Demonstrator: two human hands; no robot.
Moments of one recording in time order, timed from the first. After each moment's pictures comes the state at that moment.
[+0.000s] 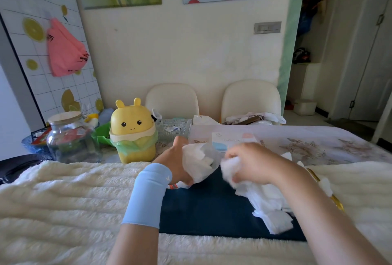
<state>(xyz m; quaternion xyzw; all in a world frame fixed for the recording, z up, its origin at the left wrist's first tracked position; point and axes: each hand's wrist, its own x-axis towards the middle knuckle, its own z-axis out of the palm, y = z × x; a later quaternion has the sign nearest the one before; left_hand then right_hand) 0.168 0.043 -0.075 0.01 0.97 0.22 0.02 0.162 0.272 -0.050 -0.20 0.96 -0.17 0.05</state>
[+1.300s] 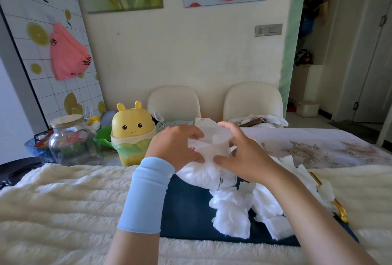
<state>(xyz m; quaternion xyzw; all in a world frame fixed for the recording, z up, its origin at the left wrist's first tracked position) 0.195 0.060 -0.020 0.04 0.96 0.19 -0.20 0.158 0.255 -0.057 -0.22 0.89 -0.40 -0.06</state>
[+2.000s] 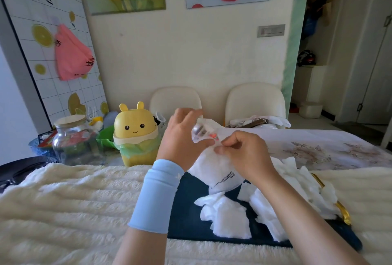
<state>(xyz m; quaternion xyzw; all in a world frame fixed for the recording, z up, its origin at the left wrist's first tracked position) 0.177 0.070 -0.034 0.11 0.88 0.29 -0.36 0.144 0.243 -0.071 -0.13 0.83 -0.51 -0.18</state>
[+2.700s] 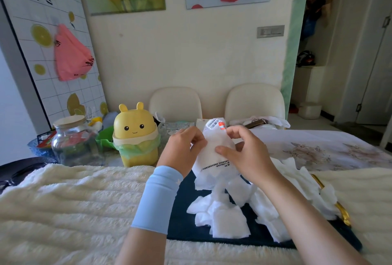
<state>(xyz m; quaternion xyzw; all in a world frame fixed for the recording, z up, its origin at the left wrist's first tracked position) 0.166 0.064 -0.059 0.11 0.89 0.33 -0.30 0.140 0.250 -0.078 -0.19 0.82 -0.51 -0.18</state>
